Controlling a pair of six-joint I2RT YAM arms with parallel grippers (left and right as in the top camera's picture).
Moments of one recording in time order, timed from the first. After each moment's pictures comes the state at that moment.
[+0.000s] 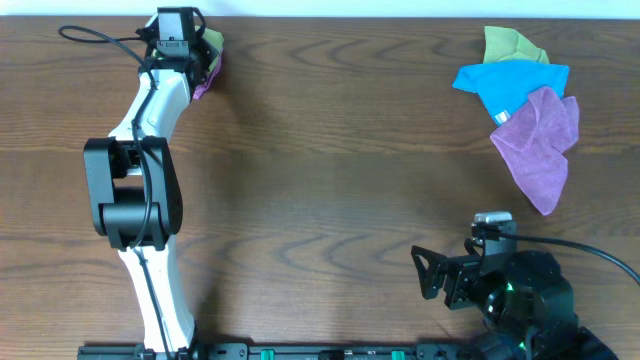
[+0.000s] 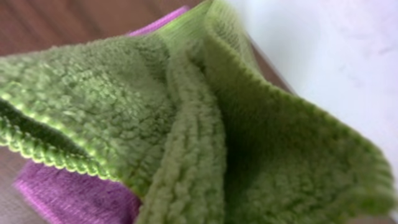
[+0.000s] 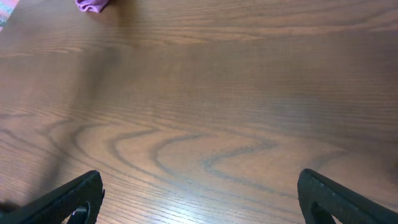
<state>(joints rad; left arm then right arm) 0.01 2.25 1.76 -0.32 -0.09 -0.80 0.42 0.45 0.72 -0.96 -0.07 0.43</state>
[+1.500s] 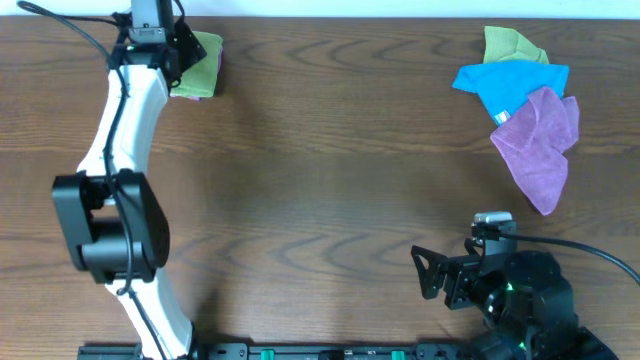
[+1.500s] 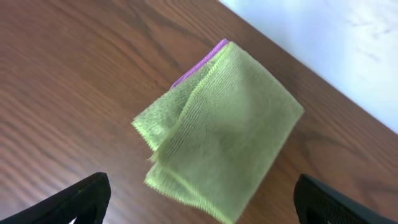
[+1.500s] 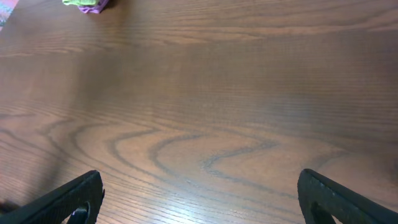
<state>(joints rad) 0.03 2.02 1.76 -0.63 -0.20 -0.56 0.42 0.45 0.72 -0.96 -0.07 0.43</state>
